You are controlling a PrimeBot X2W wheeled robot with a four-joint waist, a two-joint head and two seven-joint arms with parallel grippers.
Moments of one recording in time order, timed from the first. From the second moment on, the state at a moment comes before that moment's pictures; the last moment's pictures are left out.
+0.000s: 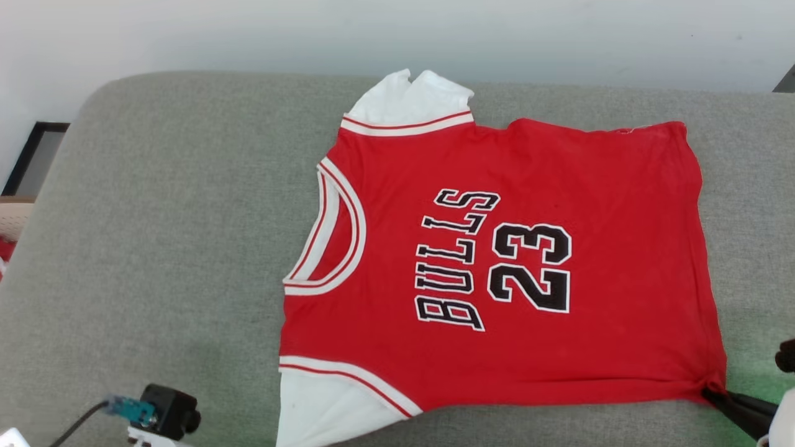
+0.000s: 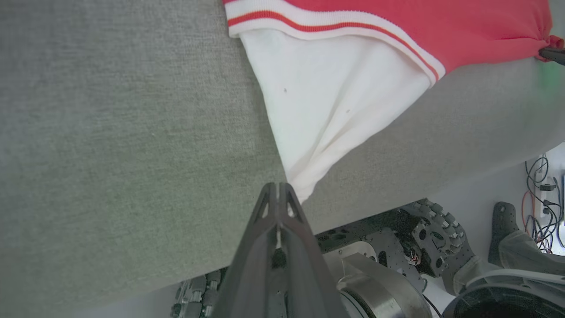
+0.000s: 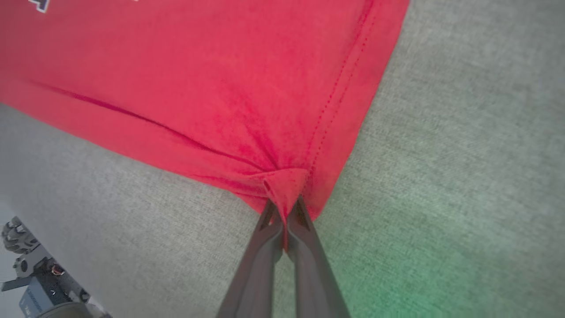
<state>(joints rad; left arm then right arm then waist) -0.48 1.12 -1.28 -0.21 -1.47 0.21 0.02 -0.30 -0.98 0.84 0.20 1.11 0.13 0.15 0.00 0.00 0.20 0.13</state>
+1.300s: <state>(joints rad) -1.16 0.82 -1.13 0.38 -1.21 -0.11 0.36 -0.74 -0.69 0.63 0.34 0.85 0.13 0.45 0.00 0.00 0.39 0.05</state>
